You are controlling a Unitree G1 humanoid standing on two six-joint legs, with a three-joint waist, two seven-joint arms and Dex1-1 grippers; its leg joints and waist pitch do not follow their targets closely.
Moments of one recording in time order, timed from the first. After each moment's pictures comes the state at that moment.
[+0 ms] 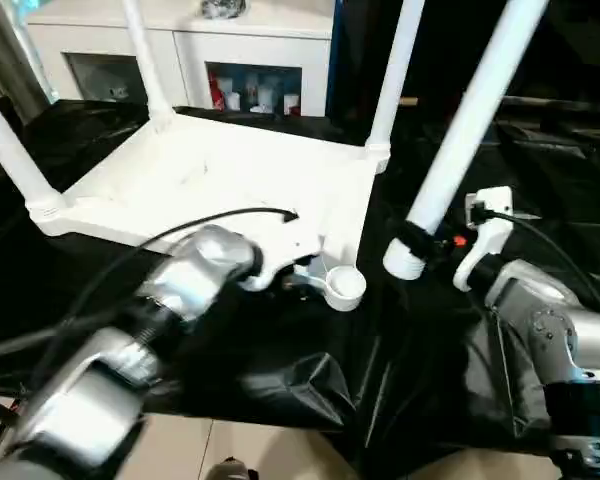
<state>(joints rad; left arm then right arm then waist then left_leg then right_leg) -0.82 0.31 -0.53 0.69 0.07 0.20 -0.89 -0.39 -0.33 -0.12 0.13 0.46 0.56 0.57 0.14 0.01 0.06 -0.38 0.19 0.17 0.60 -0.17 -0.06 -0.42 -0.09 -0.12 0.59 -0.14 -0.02</state>
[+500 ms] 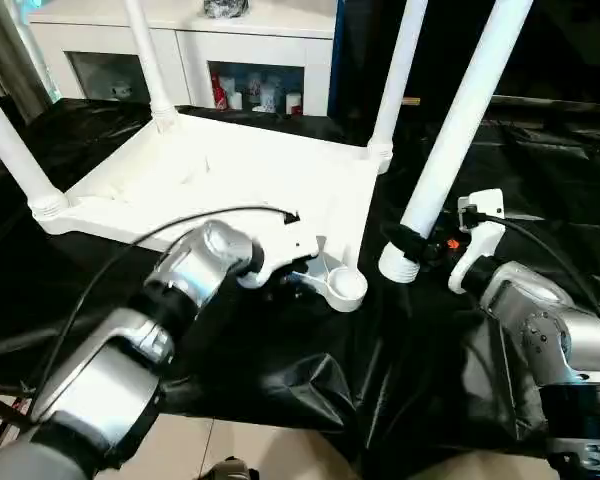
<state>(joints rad) -0.89 0.29 -0.53 0.86 0.11 0.13 -0.99 -0.38 -0.33 -0.09 0.13 0.46 0.55 0.58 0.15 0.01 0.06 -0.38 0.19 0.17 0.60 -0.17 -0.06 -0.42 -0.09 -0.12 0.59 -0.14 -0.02</state>
